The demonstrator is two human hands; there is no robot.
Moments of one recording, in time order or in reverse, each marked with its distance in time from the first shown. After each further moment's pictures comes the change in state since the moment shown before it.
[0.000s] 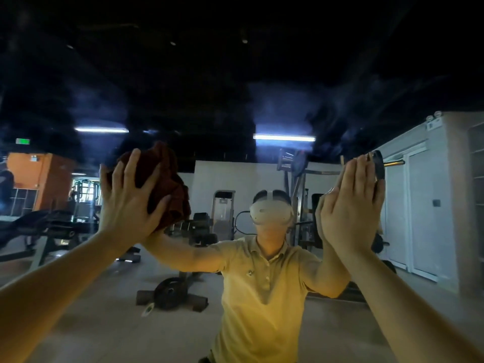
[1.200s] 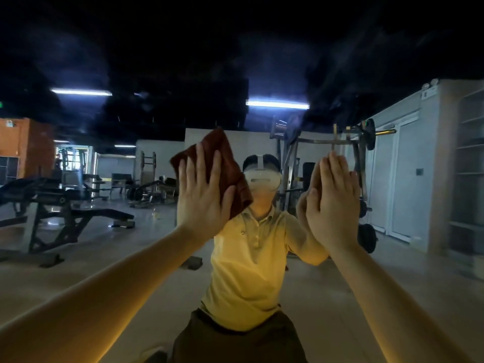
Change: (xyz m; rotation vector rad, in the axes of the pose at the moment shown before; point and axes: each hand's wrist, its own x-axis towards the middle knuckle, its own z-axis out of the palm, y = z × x) left_hand -0.052 0.152 0.024 -0.343 0.029 0.014; right_hand -0.069 -0.005 -0.027 0.196 -0.187 -0.102
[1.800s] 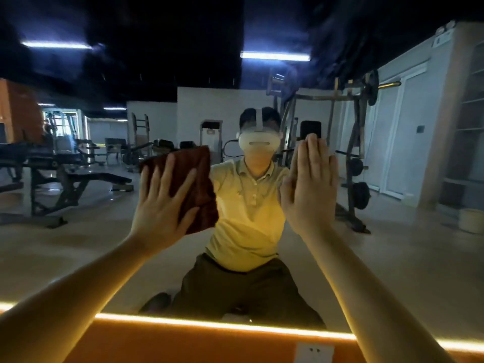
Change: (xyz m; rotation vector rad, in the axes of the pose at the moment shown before) left_hand -0.118 -0.050 0.006 0.123 -0.186 0.199; right_hand -0.077 -0.001 0.007 -0.025 -0.079 -0.030
